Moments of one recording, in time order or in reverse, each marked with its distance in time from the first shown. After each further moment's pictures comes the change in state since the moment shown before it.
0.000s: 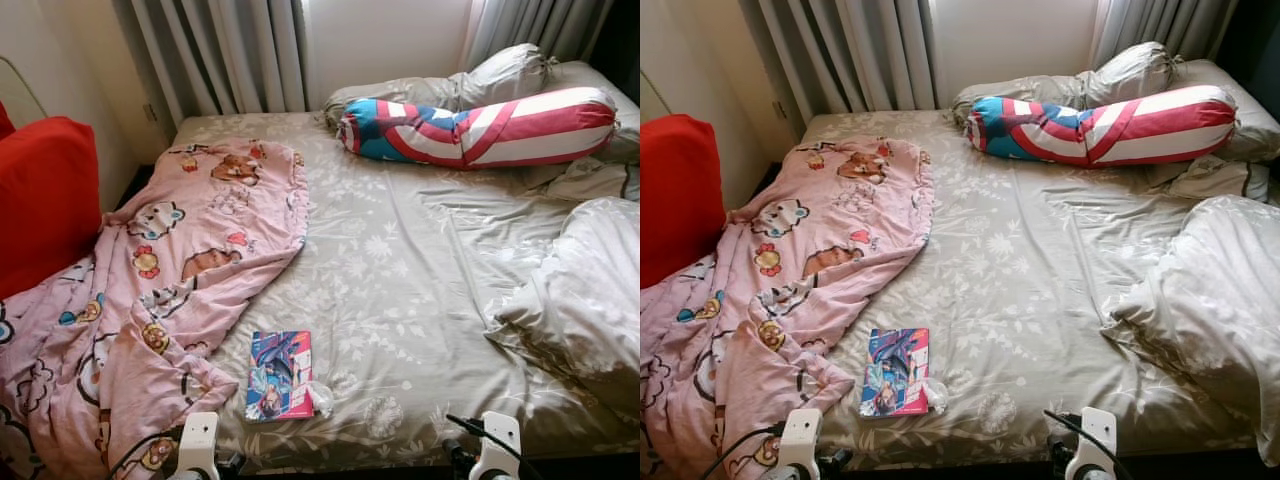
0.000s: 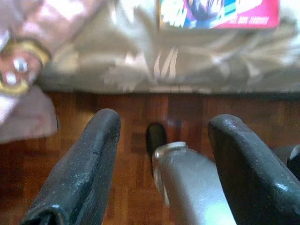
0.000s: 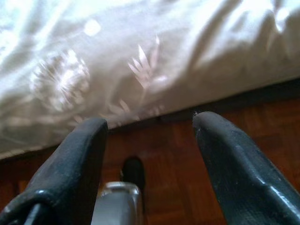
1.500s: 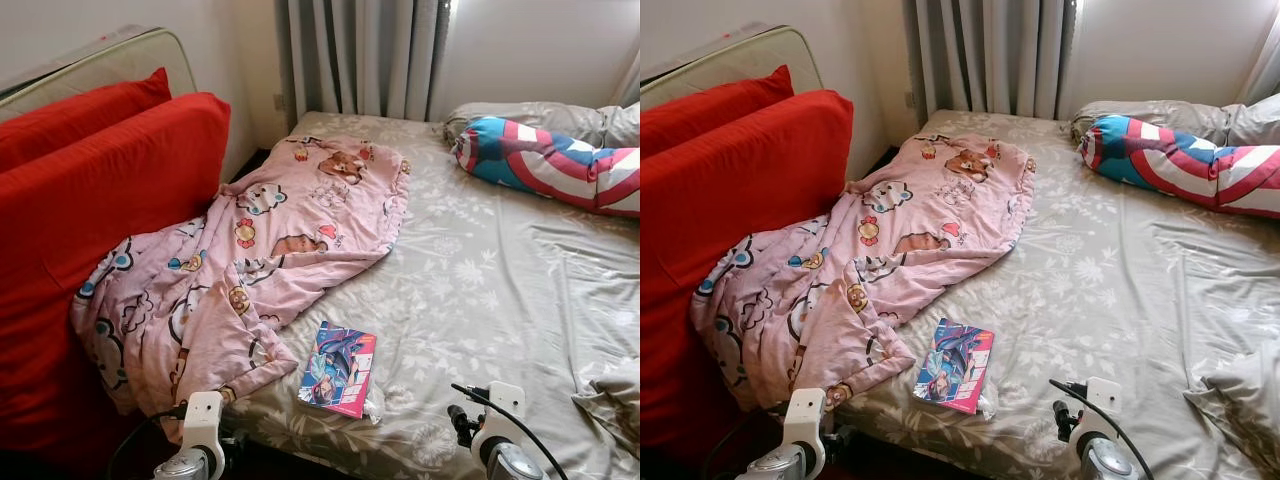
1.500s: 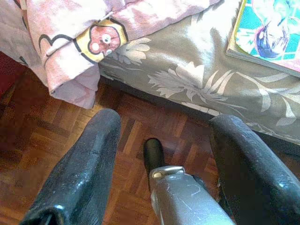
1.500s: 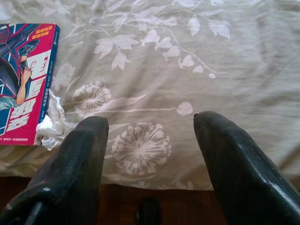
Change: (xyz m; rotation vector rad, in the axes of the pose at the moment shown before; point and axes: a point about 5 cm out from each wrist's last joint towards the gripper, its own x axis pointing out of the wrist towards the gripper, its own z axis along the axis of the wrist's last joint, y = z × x) left arm 0.007 -0.005 0.039 -0.005 -0.080 -0.007; right arm 0.010 0.009 0.048 0.040 -0.105 -0.002
